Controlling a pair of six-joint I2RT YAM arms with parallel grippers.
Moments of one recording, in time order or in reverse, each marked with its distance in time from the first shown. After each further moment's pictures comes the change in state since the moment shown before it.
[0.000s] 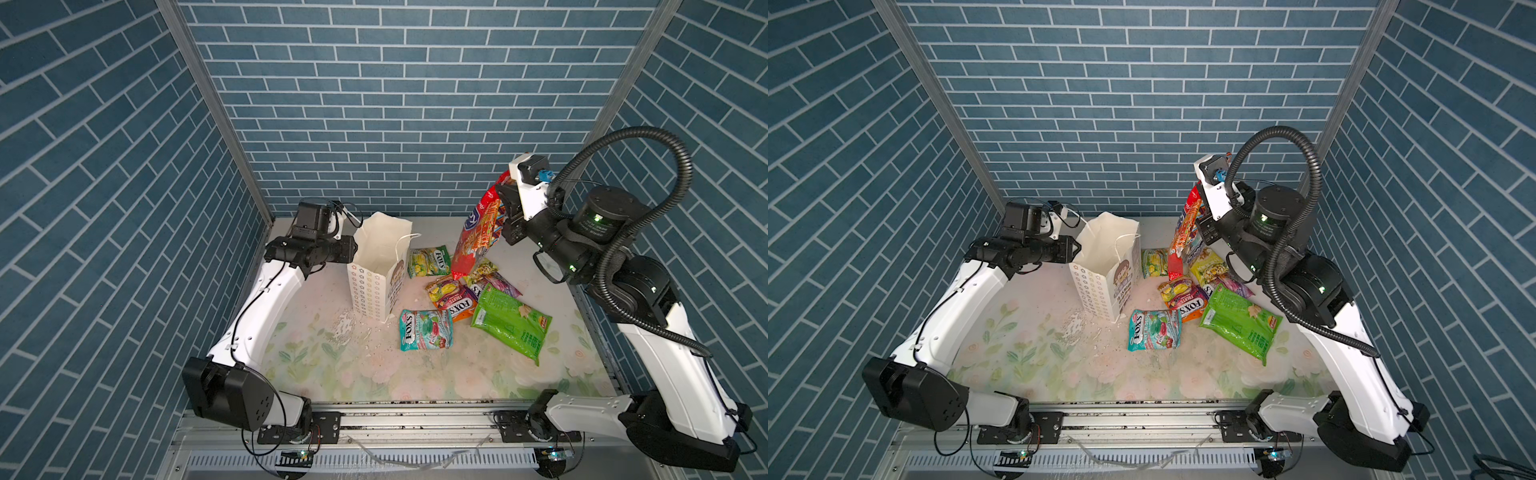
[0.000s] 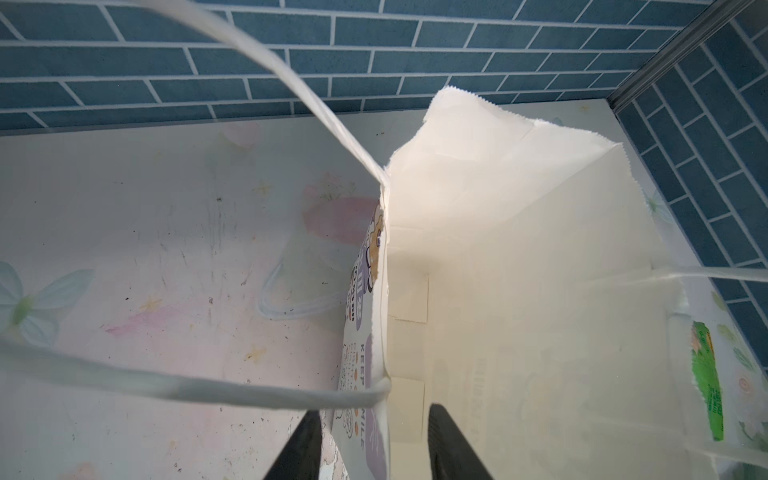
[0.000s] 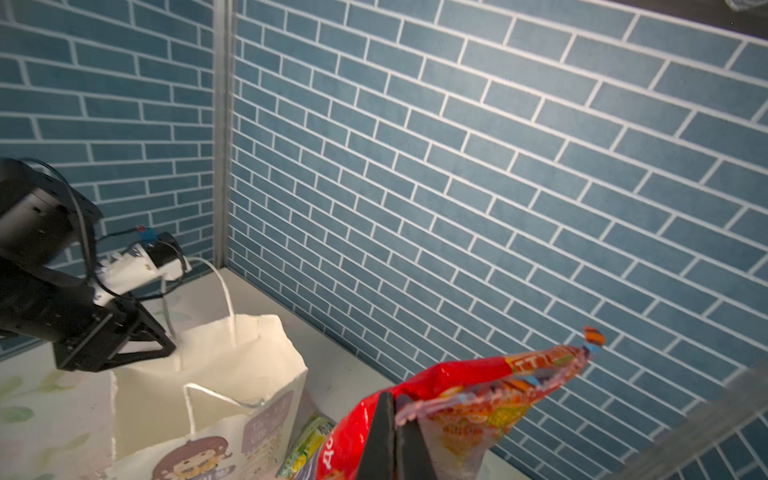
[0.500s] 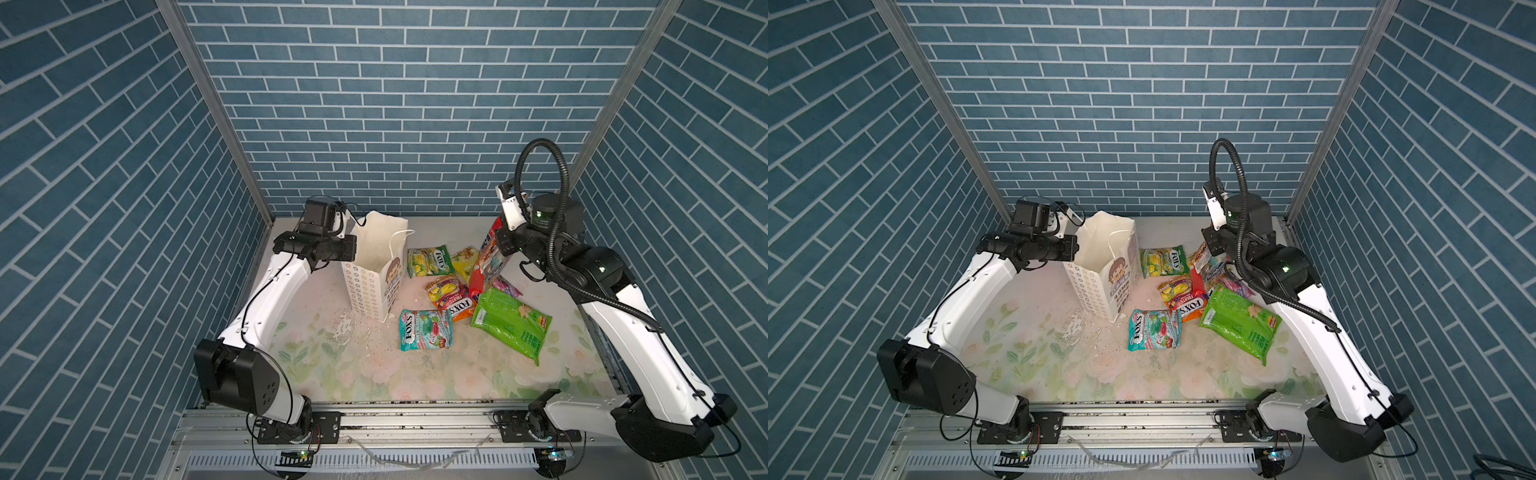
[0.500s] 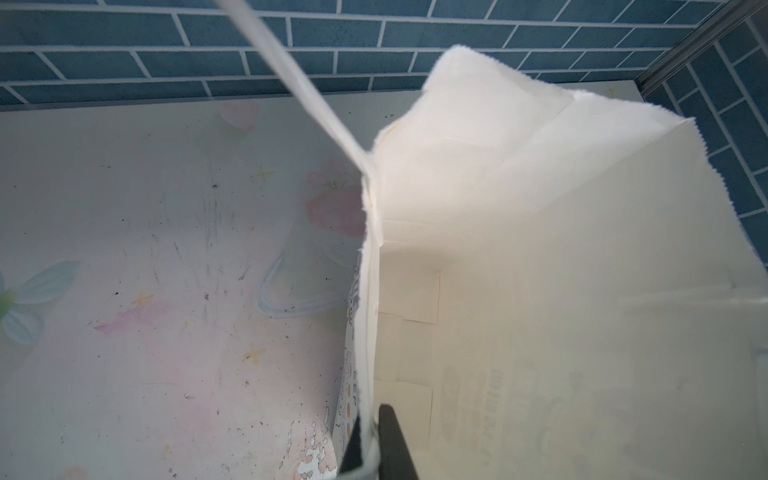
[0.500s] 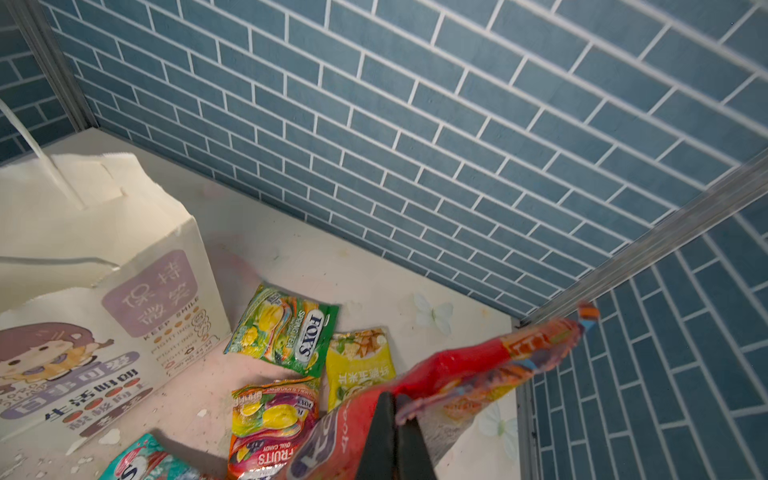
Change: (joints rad) left arm 0.000 0.072 0.027 -0.002 -0.023 -0.002; right arm -0.174 0.050 -0.194 -0.152 0.043 0.135
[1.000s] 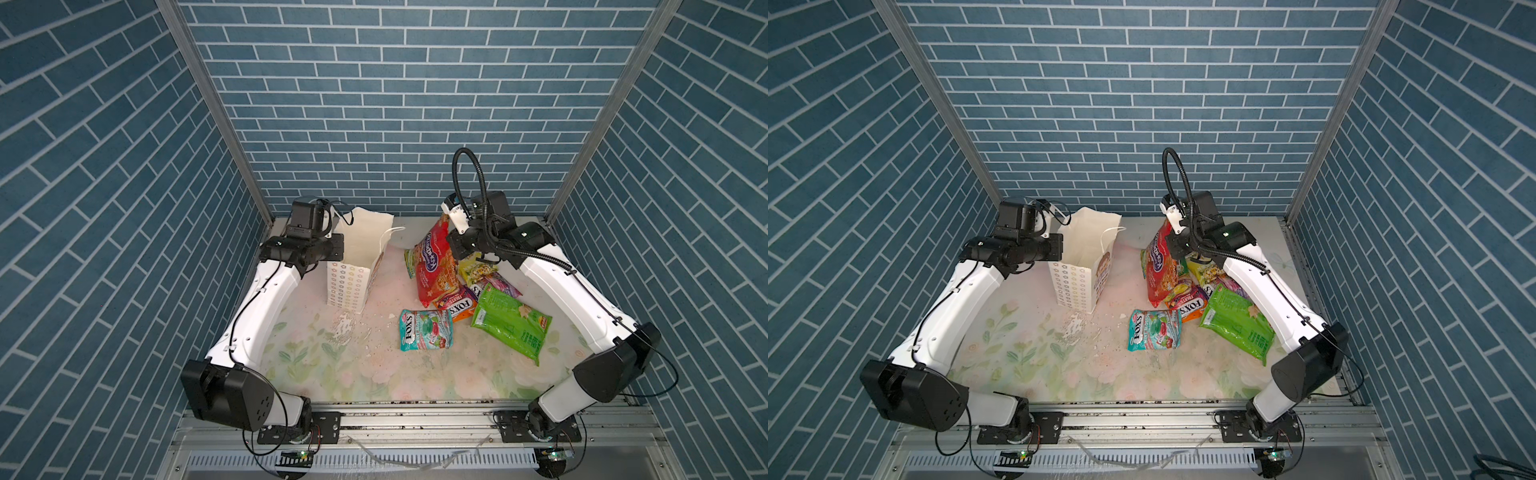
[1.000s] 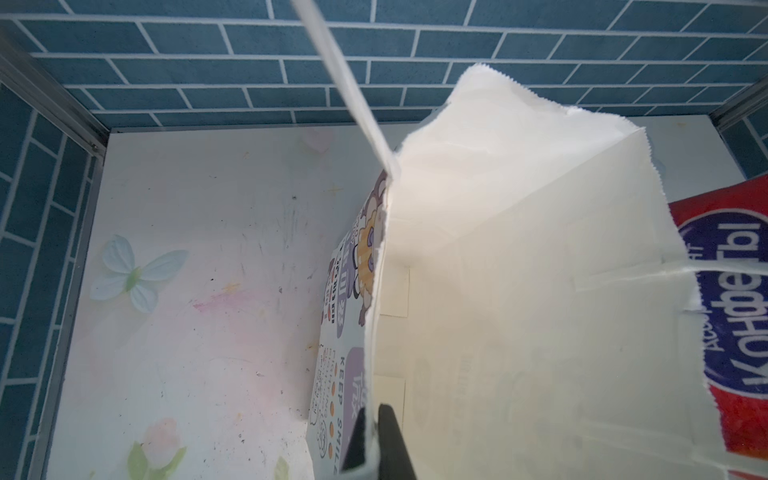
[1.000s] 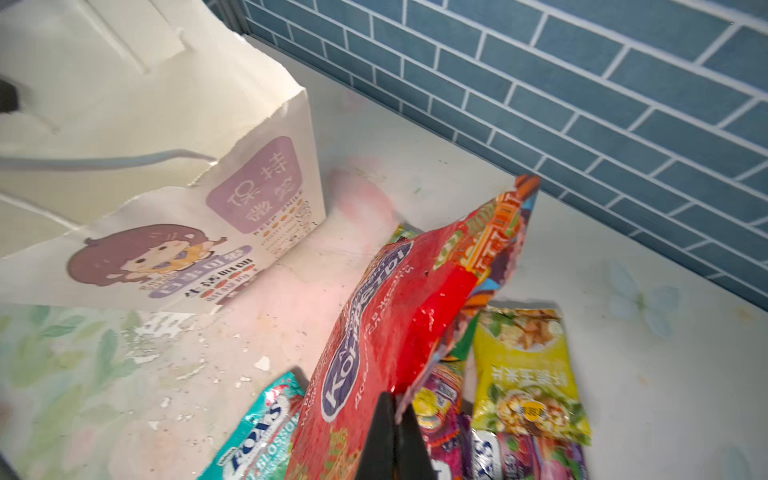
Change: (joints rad) left arm 0.043 -0.093 -0.033 -0.013 -0.128 -0.006; right arm -0.010 0.322 0.050 0.003 -0.414 0.121
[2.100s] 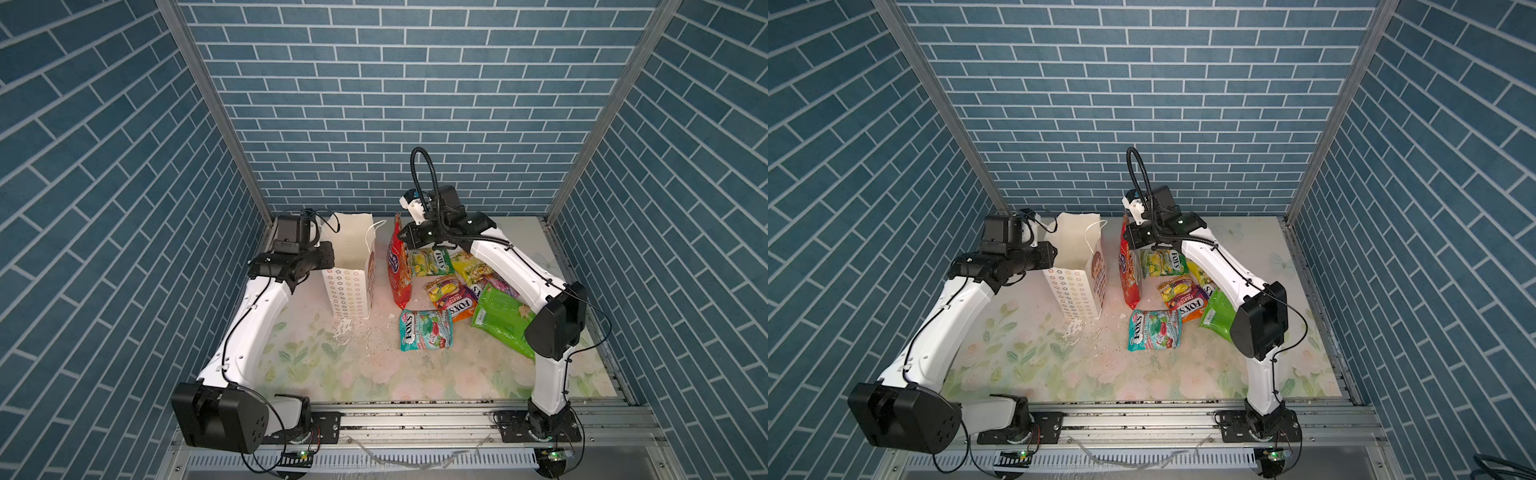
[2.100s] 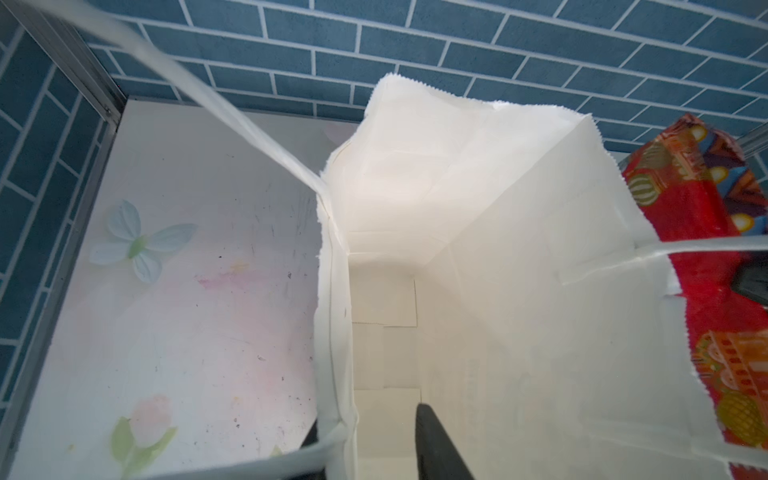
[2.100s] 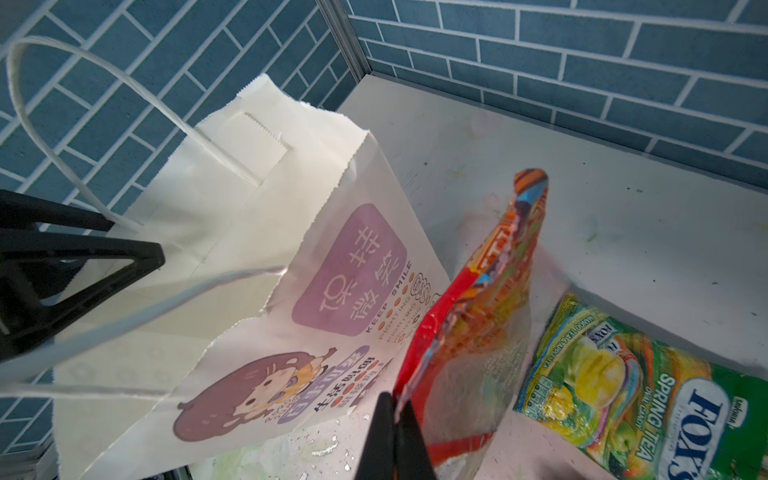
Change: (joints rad) left arm 0.069 -0.109 -0.155 0.093 0.054 -0.057; right arm 0.080 0.369 0.262 0.138 -0.267 0.256
